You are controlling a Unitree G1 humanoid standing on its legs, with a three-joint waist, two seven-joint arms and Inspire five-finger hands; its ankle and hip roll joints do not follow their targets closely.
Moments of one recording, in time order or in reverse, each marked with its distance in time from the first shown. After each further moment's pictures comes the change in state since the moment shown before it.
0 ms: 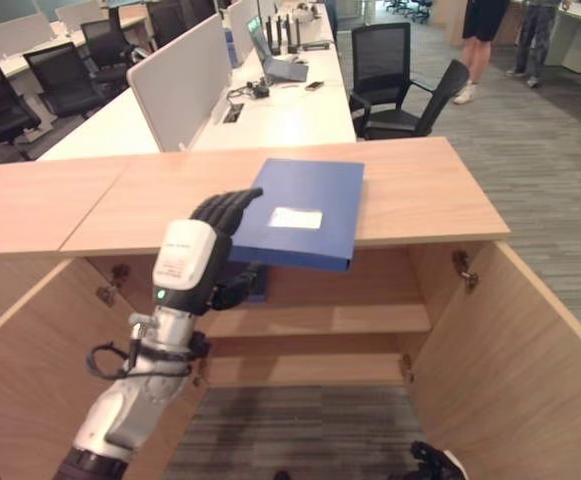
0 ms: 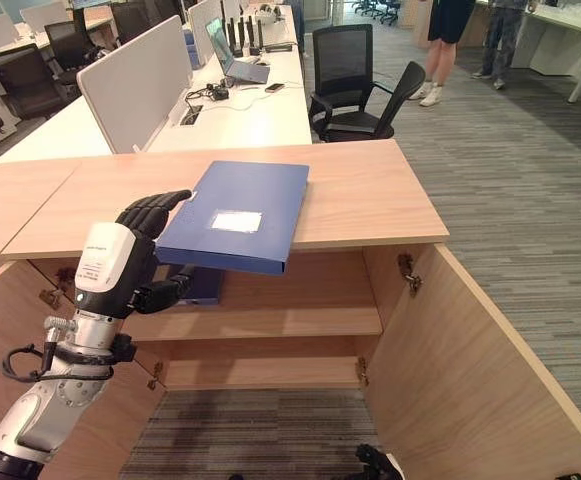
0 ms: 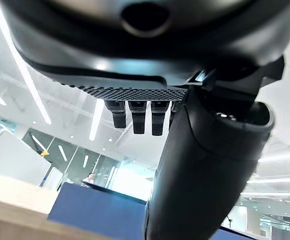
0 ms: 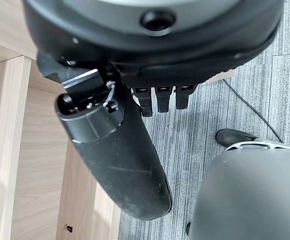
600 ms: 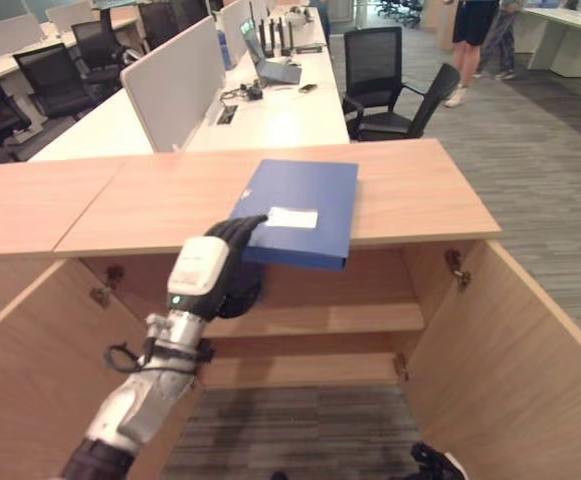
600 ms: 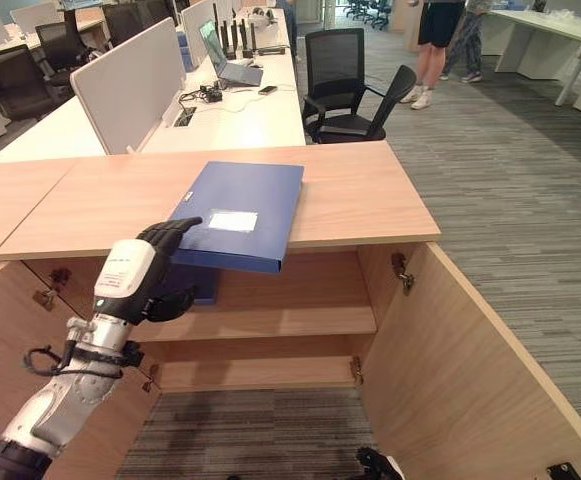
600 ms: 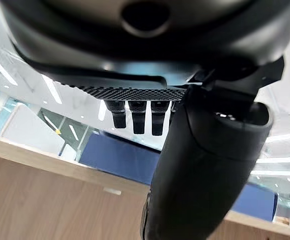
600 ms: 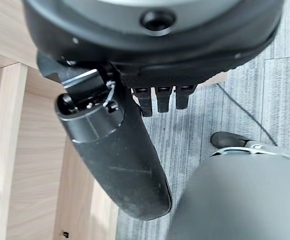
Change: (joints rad) left arm -0.115 0.031 -0.126 0.154 0.048 0.043 -0.022; right arm 0.000 0.000 0.000 0.030 0.003 0.002 0.000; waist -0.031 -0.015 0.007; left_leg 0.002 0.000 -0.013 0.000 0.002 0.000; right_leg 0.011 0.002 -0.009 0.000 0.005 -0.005
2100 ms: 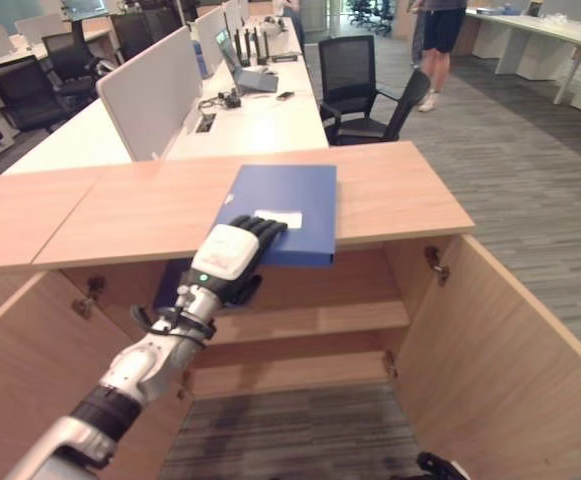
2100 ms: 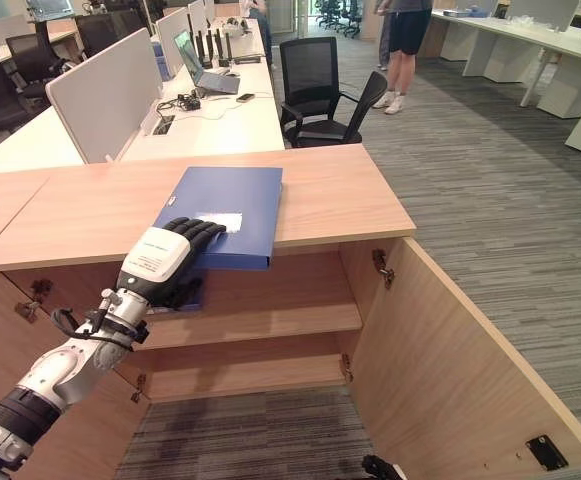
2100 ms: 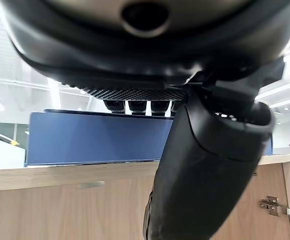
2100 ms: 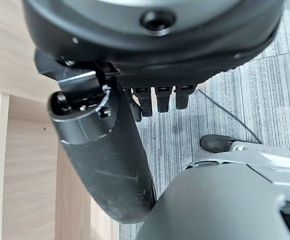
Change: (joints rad) left arm -0.255 0.073 -0.238 0.220 0.119 0.064 0.001; right arm -0.005 0.003 -0.017 0.041 0.055 -0.002 0.000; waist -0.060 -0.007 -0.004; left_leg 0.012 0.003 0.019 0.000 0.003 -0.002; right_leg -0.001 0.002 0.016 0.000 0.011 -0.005
